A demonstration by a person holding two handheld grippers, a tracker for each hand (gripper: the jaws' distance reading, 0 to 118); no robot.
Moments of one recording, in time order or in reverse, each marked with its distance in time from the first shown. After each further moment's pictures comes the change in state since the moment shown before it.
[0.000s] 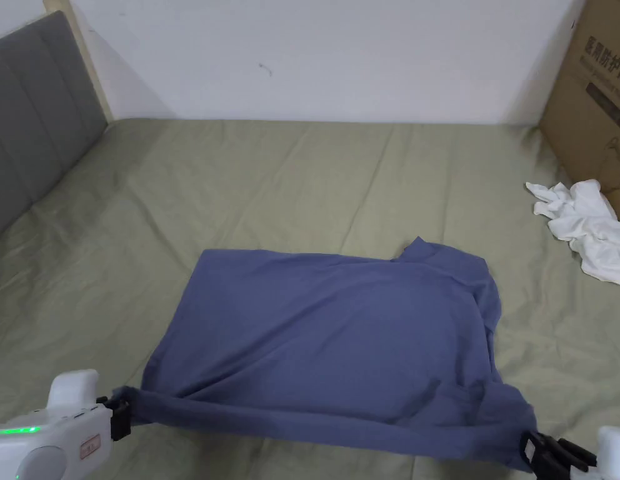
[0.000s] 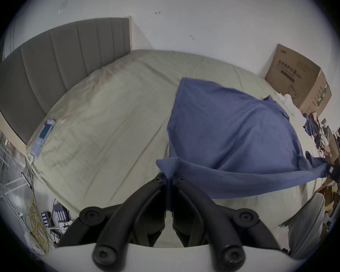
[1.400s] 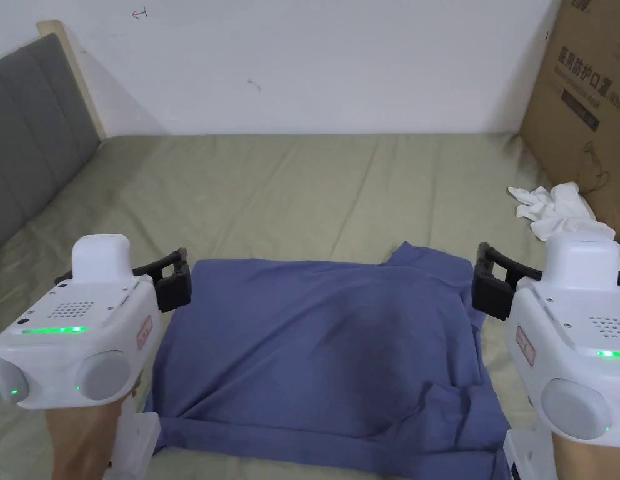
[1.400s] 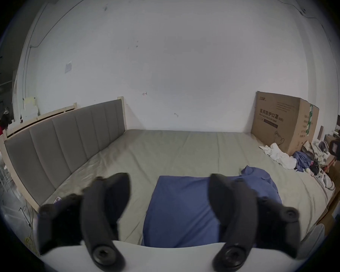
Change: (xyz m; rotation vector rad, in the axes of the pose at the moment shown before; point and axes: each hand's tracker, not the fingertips) left arm 0.117 0.103 0.115 0.573 0.020 -0.094; right arm -0.124 0.135 0.047 0.519 -0.276 0.224
